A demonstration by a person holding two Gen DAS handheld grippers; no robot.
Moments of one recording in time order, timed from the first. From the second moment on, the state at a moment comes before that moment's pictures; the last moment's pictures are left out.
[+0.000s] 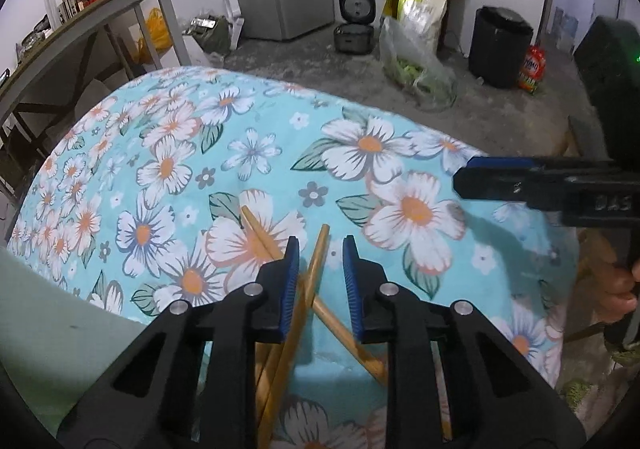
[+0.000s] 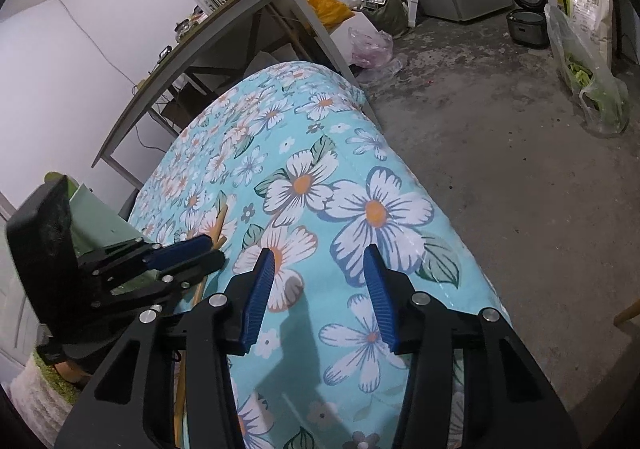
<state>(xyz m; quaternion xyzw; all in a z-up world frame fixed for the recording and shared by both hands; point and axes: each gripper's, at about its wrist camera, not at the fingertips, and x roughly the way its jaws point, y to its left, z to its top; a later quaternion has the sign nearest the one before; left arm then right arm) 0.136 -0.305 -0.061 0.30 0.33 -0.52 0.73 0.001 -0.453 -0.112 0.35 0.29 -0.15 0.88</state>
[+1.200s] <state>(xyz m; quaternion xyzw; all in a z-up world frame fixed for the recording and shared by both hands) 0.102 -0.158 0.089 0.24 0.21 -0.46 0.83 0.034 -0.432 -0.084 0.38 0.30 -0.05 0.87</state>
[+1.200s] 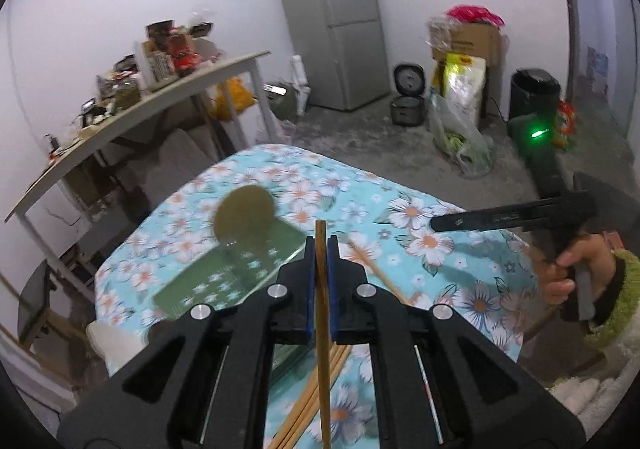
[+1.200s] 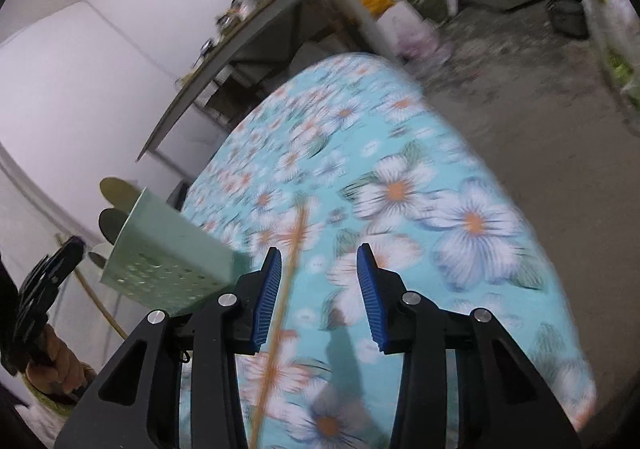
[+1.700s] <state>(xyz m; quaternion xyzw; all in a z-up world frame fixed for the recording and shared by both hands) 0.104 -0.078 0.125 0.15 0.18 -0.45 0.86 0.153 -0.389 -0.099 0.28 0.43 -0.09 0.85</state>
